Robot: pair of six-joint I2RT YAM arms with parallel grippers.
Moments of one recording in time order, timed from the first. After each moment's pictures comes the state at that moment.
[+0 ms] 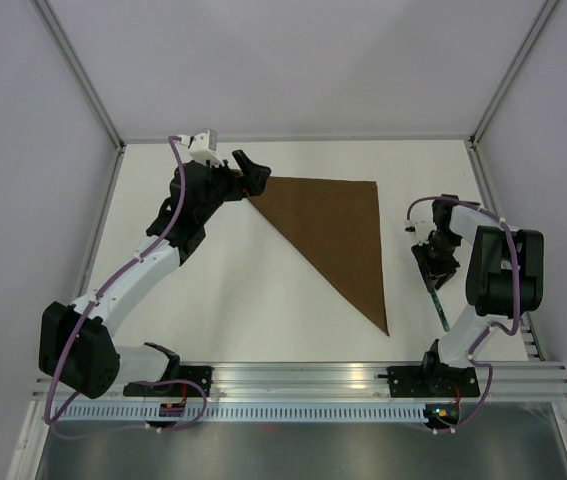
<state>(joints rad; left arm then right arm) -0.43 1.30 1.01 0.17 0.01 -0.50 -0.13 1.77 1.04 -0.93 -0.04 -0.44</state>
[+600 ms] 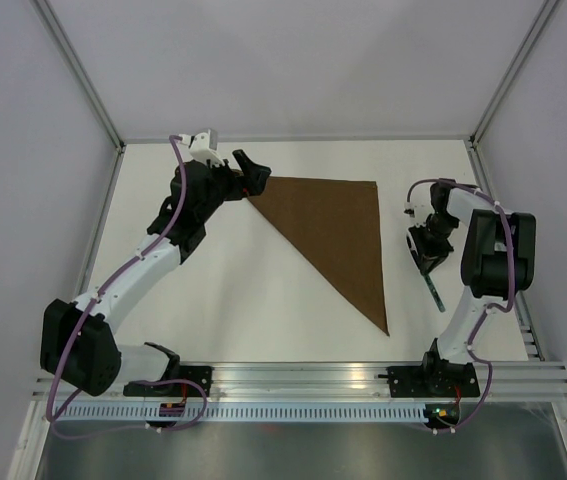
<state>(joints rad) -0.42 1.32 1.01 0.17 0.02 -0.50 -0.13 1.91 1.23 -0.97 -0.10 -0.35</state>
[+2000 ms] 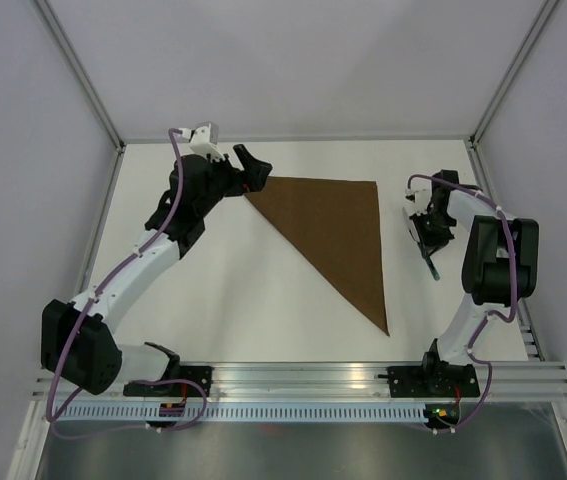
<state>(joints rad) -0.42 1.33 1.06 0.11 0.04 -0.50 -0.11 1.86 1.22 -0.76 -0.04 -0.37</state>
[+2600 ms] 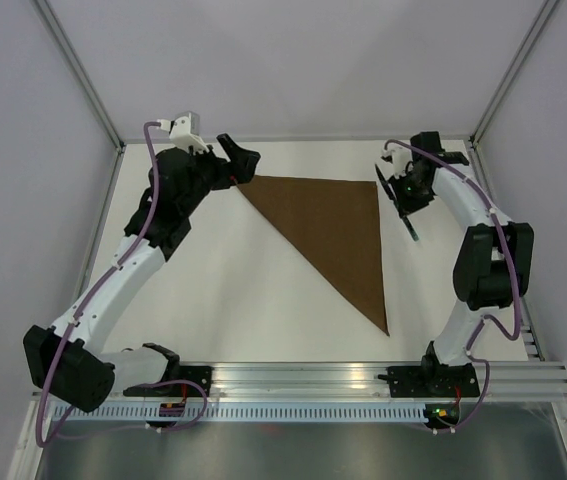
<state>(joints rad) -0.40 1.23 1.15 -0.02 0.00 -0.50 0.02 1.82 1.50 -0.87 -0.10 -0.35</state>
